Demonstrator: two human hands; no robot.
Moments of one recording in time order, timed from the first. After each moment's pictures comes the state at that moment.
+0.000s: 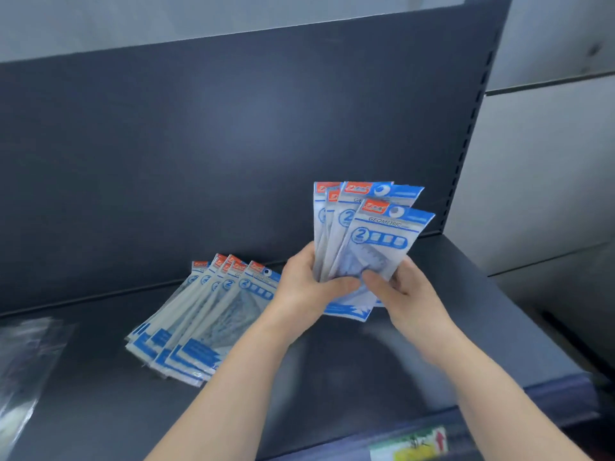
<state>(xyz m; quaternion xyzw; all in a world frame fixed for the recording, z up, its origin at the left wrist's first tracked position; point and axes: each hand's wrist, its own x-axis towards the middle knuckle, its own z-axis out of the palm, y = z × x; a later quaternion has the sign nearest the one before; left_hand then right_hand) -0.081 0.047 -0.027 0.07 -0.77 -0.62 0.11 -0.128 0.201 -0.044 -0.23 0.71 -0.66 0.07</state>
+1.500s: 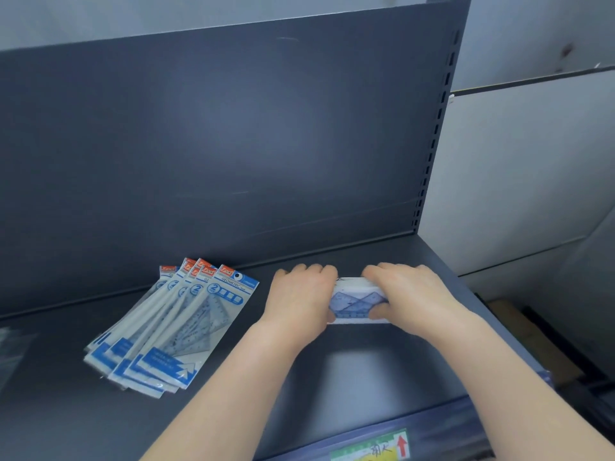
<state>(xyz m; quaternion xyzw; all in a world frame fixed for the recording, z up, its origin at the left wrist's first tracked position) -0.116 0.083 -0.045 0.03 -1.00 0.05 0.05 -0.180 0.249 -0.041 -0.34 0.94 -0.05 -0.02</state>
